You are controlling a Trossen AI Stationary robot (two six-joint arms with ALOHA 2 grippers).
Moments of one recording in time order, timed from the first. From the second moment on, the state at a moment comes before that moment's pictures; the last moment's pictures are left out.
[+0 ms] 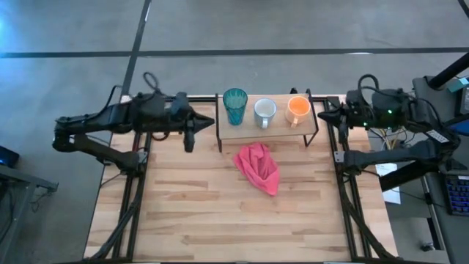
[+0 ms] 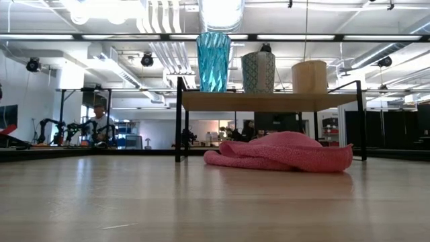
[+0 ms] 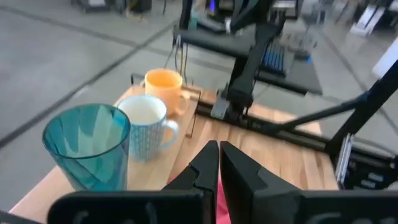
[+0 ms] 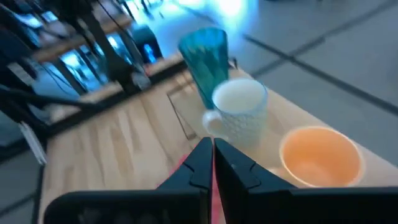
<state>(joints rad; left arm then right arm) 0.02 1.14 1.44 -0.57 -0.18 -0.24 -0.14 0.76 1.33 -1.00 0.17 0.34</state>
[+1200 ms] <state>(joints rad) -0.07 0.52 0.44 0.38 -0.27 -0.12 -0.12 0.02 0.40 -0.27 0.16 0.31</state>
